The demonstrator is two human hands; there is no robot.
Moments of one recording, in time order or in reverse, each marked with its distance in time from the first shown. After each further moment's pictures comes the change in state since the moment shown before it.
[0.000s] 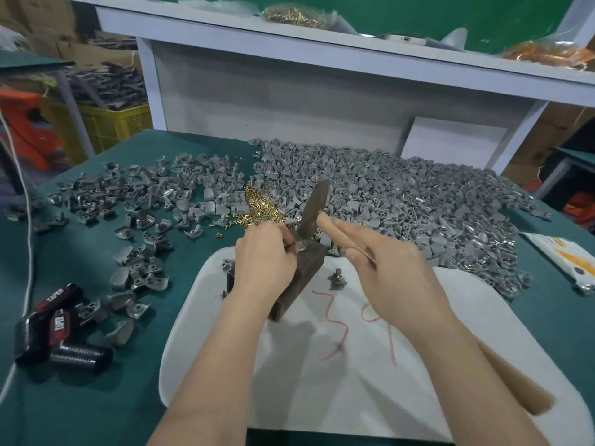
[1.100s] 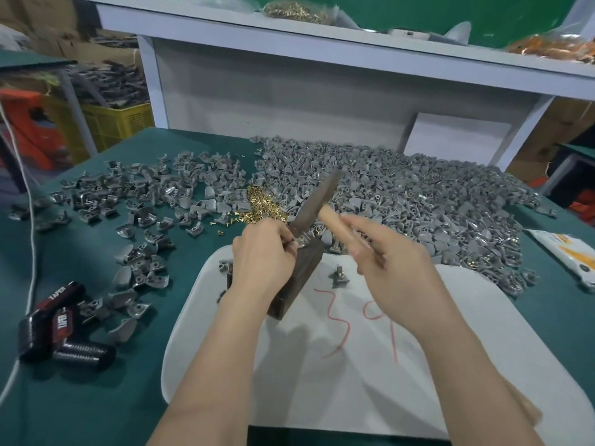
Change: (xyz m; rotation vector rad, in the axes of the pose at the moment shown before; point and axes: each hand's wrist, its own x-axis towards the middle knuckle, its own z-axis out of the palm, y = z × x) left_hand 0.002 -0.003 -0.001 0.033 0.000 -0.008; right_hand -0.001 0.006 0.001 0.201 -0.047 0.130
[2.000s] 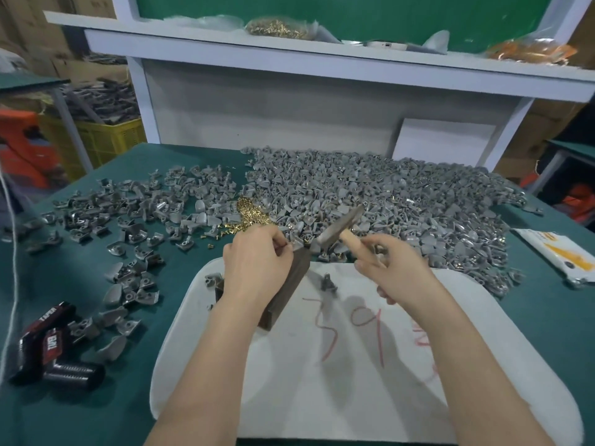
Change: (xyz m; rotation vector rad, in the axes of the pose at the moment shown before) left_hand 0.004 0.008 0.000 0.026 0.011 0.032; right_hand 0.027 0.053 -0.005 0.162 -0.120 0.326
